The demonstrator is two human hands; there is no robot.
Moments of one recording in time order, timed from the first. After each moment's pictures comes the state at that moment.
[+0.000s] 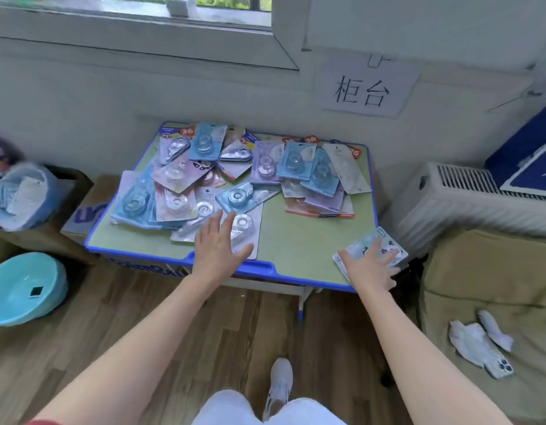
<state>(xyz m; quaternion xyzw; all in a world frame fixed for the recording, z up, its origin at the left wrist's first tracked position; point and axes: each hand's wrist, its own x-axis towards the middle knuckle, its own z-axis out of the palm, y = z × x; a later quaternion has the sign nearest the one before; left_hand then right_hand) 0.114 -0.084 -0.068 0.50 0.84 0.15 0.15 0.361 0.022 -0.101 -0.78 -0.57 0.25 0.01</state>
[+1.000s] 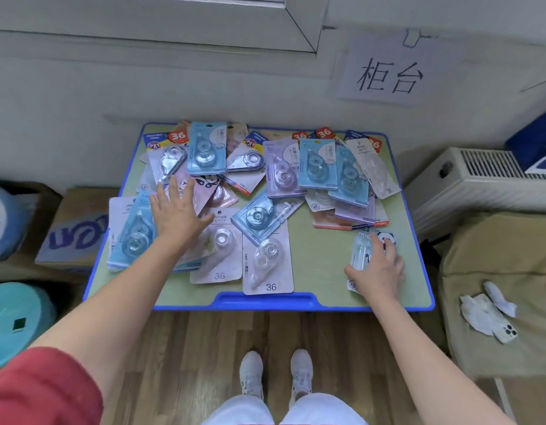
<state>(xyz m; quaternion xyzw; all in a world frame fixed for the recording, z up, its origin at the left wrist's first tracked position) -0.069 0.020 -0.092 0.49 0.87 -0.02 0.09 0.283 0.033 -0.111 -0.77 -0.60 0.21 0.02</state>
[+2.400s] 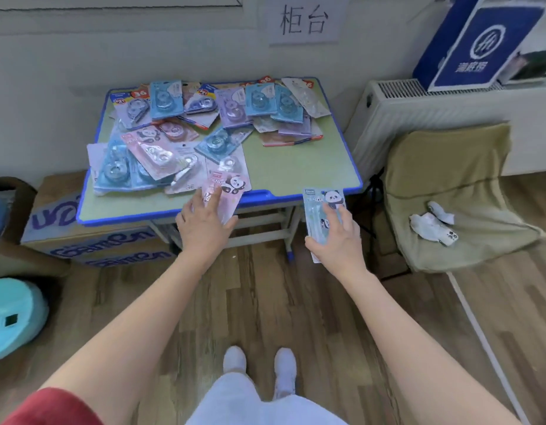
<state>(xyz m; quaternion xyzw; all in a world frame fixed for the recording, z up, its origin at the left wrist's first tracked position) 0.098 -0.179 -0.075 0.57 0.81 0.06 0.11 0.337 -0.182 -0.076 -0.69 -0.66 0.25 0.14</state>
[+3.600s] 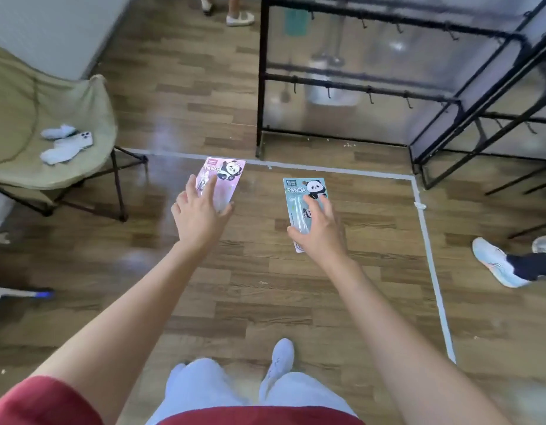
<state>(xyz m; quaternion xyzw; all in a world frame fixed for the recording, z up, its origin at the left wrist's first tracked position) 0.605 -0.689 -0.096 0.93 0.30 0.02 0.20 0.651 -0.896 -0.091 -0.95 -0.10 0.13 0.27</state>
